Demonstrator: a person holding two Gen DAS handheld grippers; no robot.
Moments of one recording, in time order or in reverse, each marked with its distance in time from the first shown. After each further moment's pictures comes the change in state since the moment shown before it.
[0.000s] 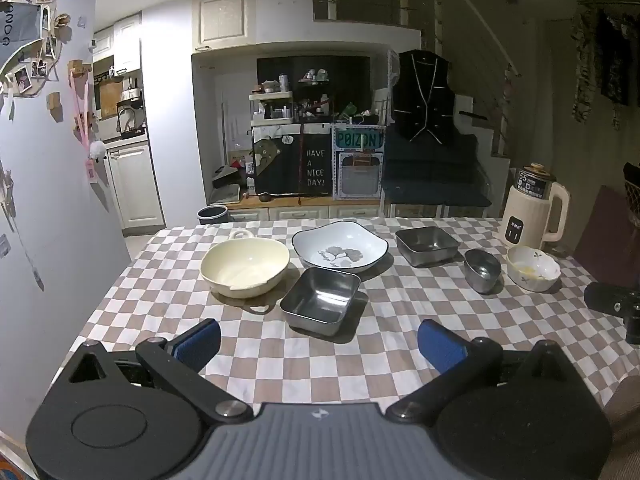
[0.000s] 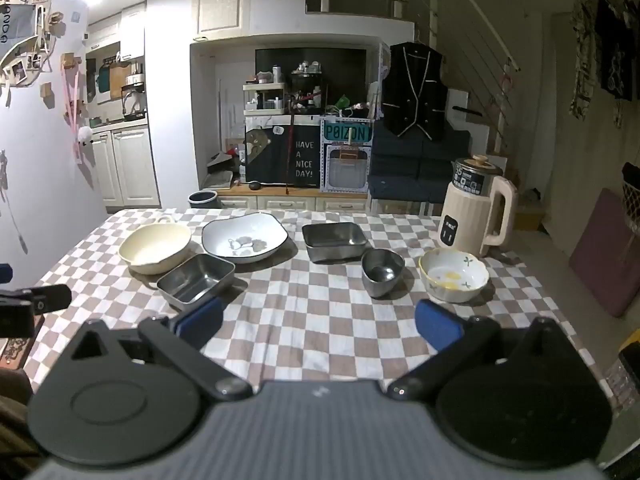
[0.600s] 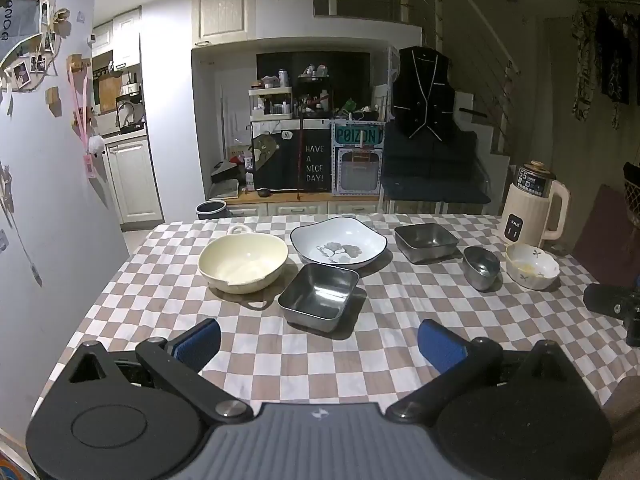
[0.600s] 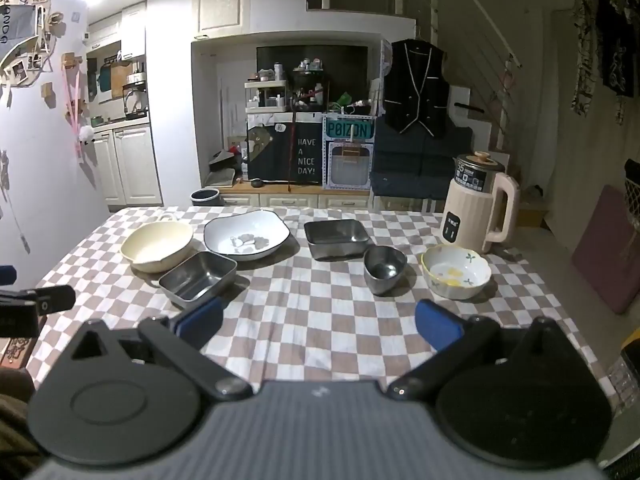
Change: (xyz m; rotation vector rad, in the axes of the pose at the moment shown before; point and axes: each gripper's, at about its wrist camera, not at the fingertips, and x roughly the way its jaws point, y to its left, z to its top) left arm 0.001 0.000 0.000 -0.005 0.017 -0.005; right arm 0.001 0.000 0.000 0.001 0.009 0.008
